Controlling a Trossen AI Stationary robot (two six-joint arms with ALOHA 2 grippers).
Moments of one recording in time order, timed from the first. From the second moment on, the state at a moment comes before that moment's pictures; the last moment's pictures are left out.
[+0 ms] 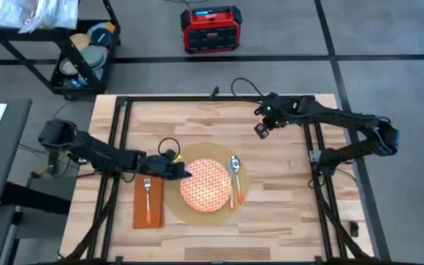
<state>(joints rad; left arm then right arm) -0.17 1.34 0.36 0.43 -0.16 -1.49 -0.47 1.29 0.99 -0.78 0.19 0.32</state>
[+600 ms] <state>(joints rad) -0.26 1.31 0.18 0.79 -0.37 -1.59 -0.45 1.29 0.99 -0.80 0.18 0.31</state>
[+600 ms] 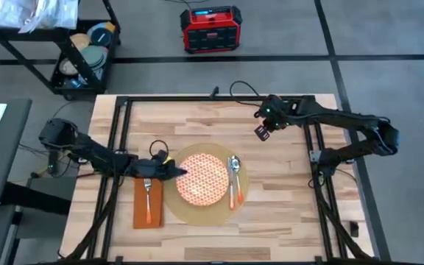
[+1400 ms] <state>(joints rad) -0.27 1.31 0.12 0.74 -0.32 -1.75 -0.45 1.29 0.99 -0.80 0.18 0.30</state>
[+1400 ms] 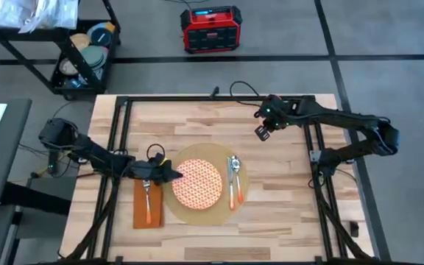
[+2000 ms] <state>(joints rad) -0.26 1.31 0.13 0.77 -0.25 -1.75 -0.45 1.29 0.99 -0.80 0.18 0.31</state>
